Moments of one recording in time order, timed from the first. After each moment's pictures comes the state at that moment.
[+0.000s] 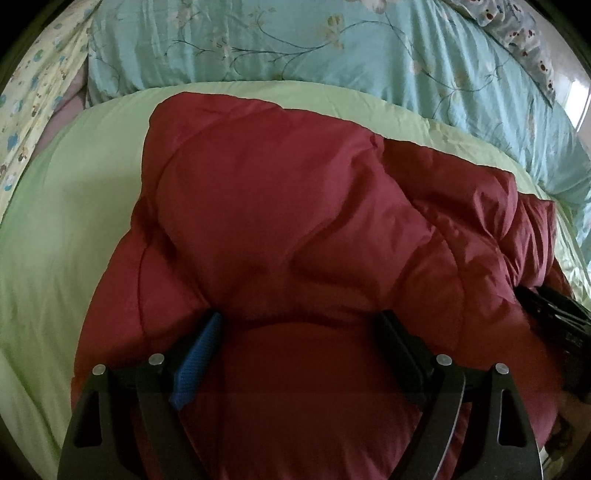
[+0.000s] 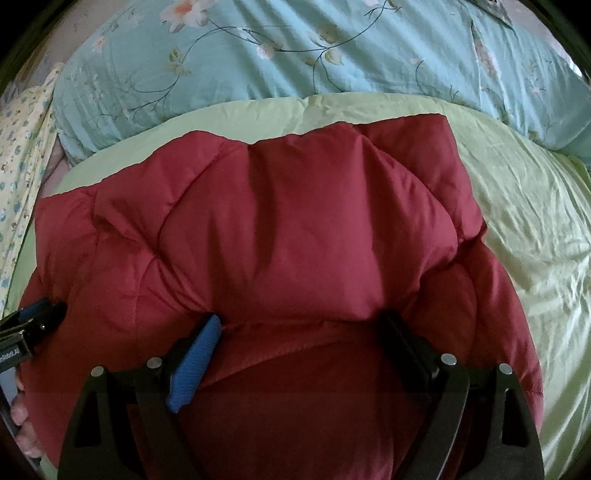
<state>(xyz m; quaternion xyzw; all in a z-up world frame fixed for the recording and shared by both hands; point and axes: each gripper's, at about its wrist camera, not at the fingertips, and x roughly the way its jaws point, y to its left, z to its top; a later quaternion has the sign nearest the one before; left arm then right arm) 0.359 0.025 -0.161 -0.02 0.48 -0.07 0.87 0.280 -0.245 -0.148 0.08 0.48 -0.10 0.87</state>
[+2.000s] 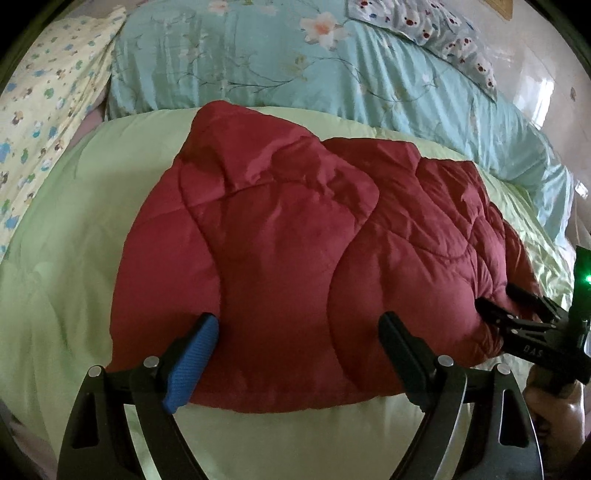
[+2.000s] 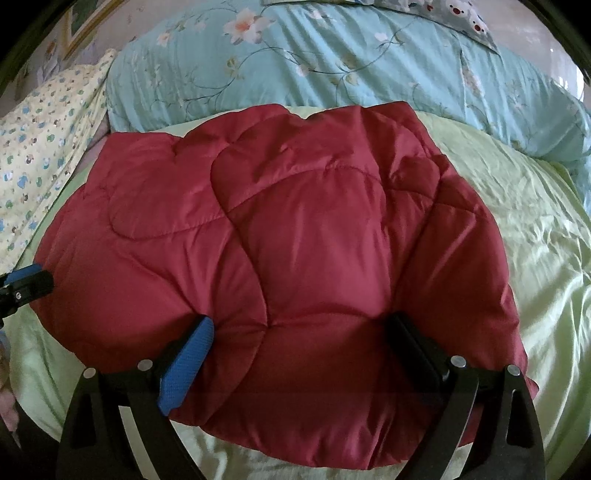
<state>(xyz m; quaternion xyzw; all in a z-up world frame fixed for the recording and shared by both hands) 0.191 0.050 -0.120 -0.02 0.43 -0.12 0.90 0.154 -0.191 -0.138 0.05 0.44 -0.08 0.89</state>
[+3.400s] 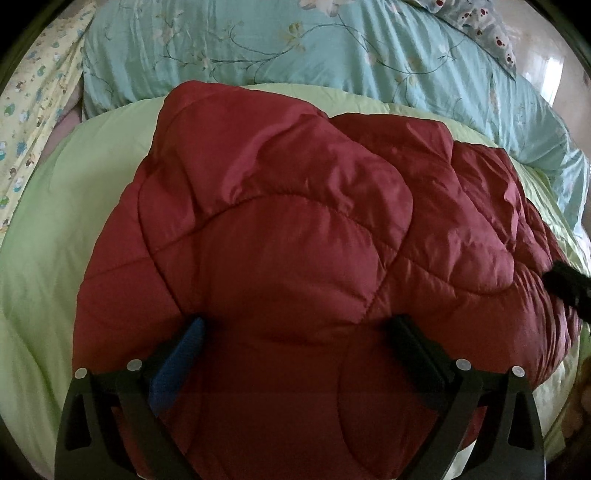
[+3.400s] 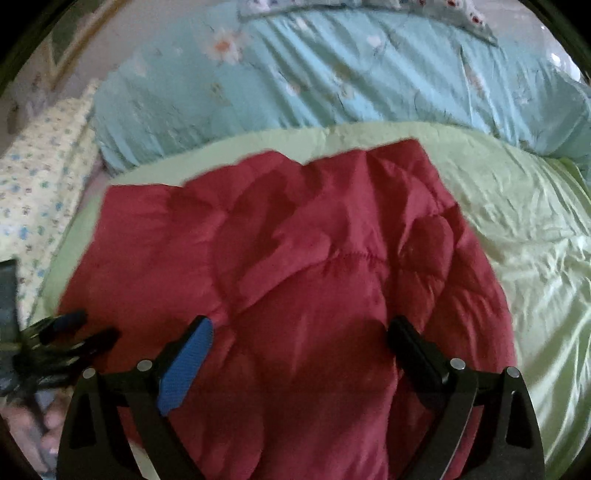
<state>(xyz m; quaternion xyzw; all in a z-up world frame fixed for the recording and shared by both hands) 0.271 0.021 -0.150 0.01 0.47 -0.10 0.88 0.191 -0.203 -0.098 0.09 0.42 -0.07 0.90</state>
